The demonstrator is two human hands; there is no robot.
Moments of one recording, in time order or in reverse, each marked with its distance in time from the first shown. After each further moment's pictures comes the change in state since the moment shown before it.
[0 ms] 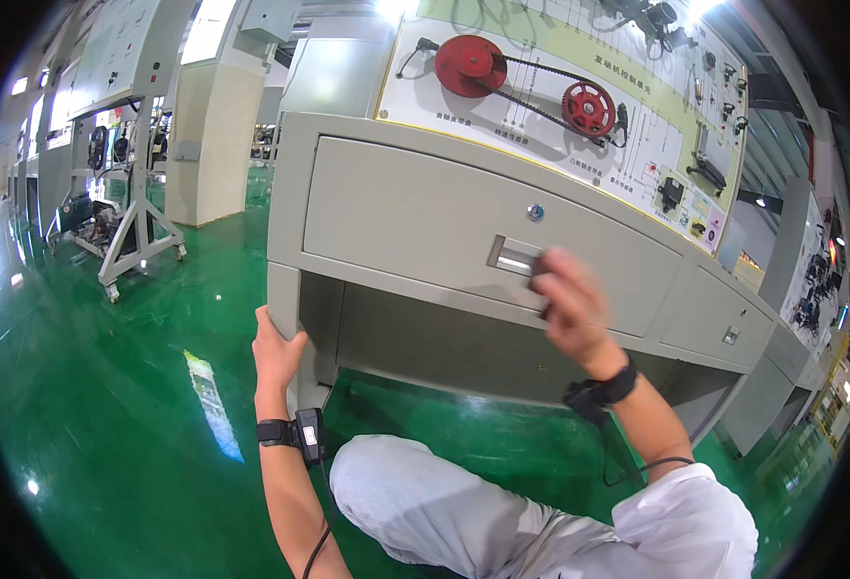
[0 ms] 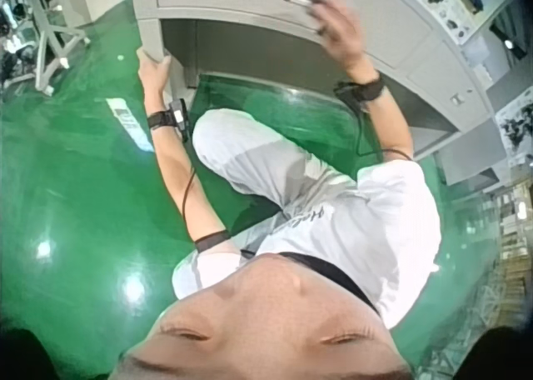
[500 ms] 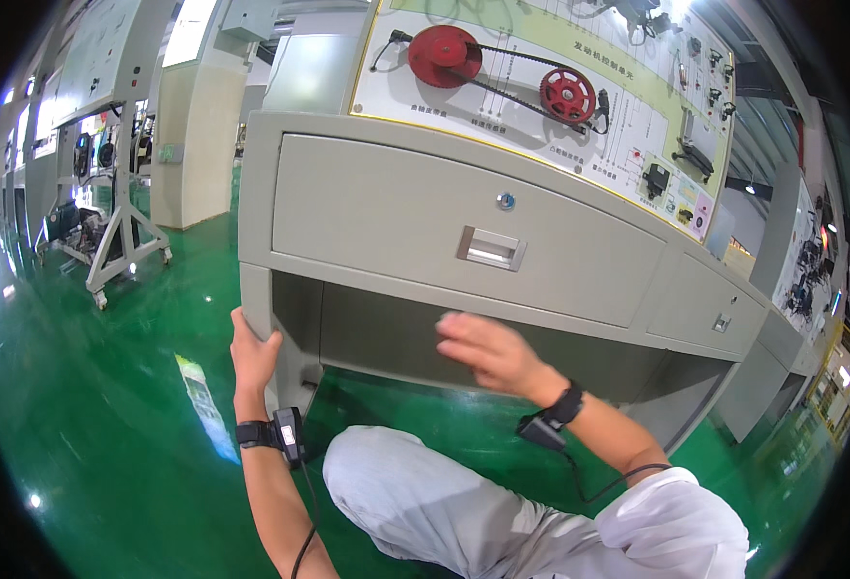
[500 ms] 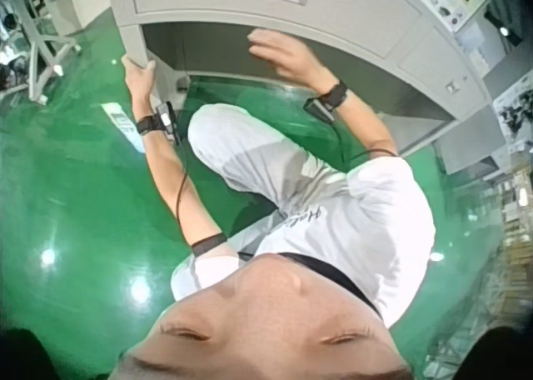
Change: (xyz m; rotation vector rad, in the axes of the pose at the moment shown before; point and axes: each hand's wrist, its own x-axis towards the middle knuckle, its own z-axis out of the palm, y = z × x) left_hand -0.016 0.029 0.058 0.012 0.001 -0.005; right_hand -0.082 0.004 0.000 0.458 -0.310 0.070
